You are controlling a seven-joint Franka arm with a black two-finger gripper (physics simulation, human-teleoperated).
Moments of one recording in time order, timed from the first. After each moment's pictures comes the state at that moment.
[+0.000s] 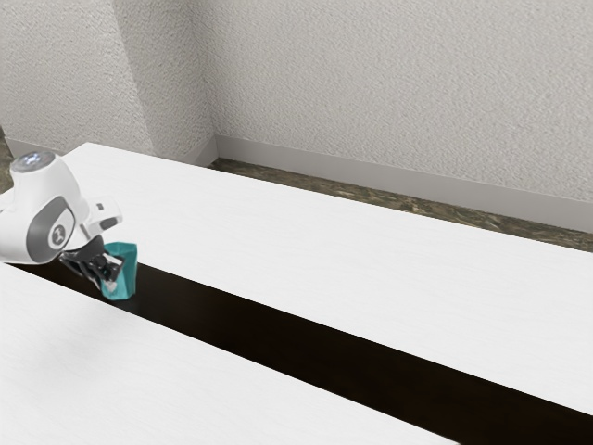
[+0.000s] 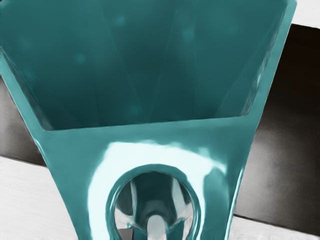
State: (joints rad) arm 0.49 0.03 -0.10 -2.41 0.07 2.65 0.11
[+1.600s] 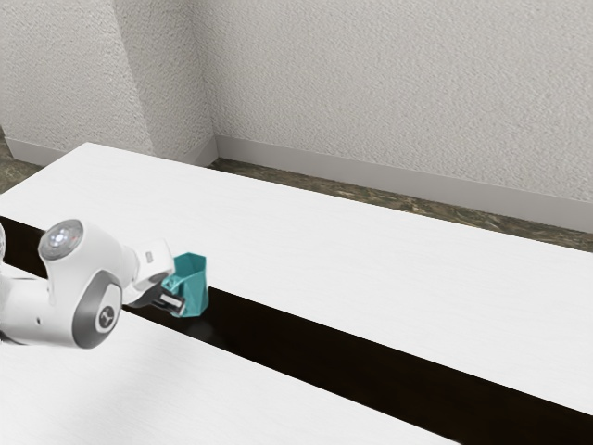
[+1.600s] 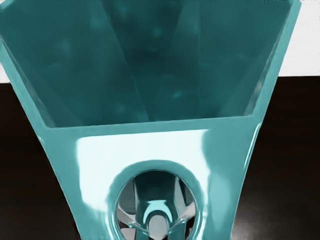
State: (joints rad) arm 0.50 -0.06 -0.47 -2.74 -0.25 3.21 0.28
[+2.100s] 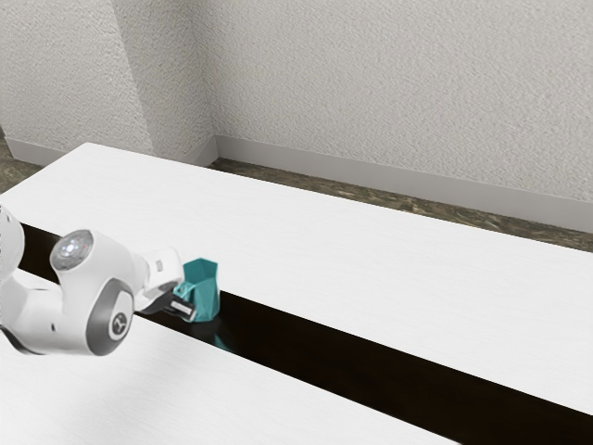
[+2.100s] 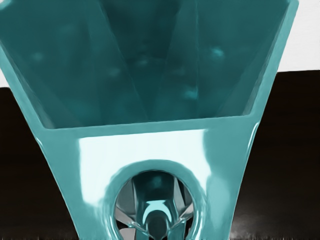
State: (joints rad) arm 0.49 0.04 -0.49 -2.71 -0.28 3.29 0.34
